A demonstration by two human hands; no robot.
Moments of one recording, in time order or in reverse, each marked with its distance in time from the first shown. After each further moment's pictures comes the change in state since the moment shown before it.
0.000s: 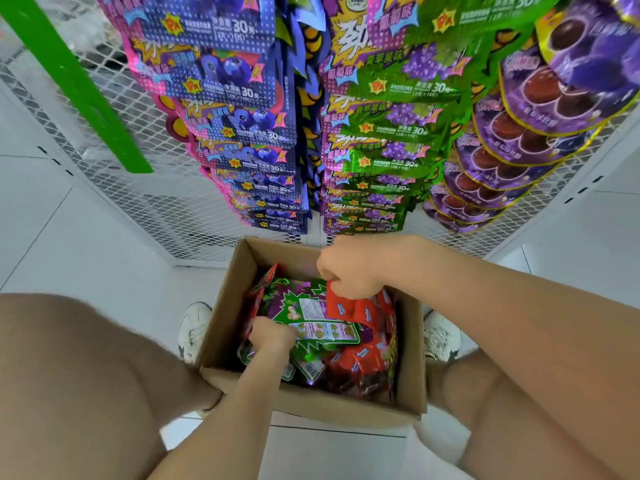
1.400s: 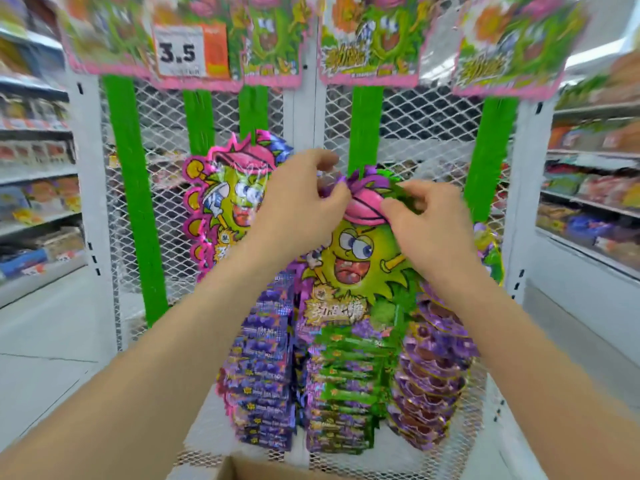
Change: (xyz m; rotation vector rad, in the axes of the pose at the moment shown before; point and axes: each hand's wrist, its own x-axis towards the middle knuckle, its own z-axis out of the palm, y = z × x) left_hand -0.407 0.333 -0.275 -0.115 0.417 1.765; right_hand -0.257 -0.006 -0.263 0.568 1.728 0.227
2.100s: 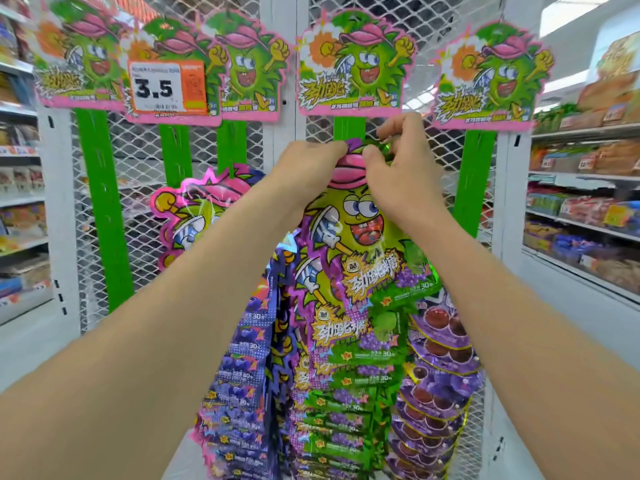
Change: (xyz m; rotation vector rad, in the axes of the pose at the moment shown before) left_hand 0.093 0.033 0.011 -0.405 -0.096 -0.420; right_hand 0.097 -0.024 0.006 0.017 0.107 -0.129
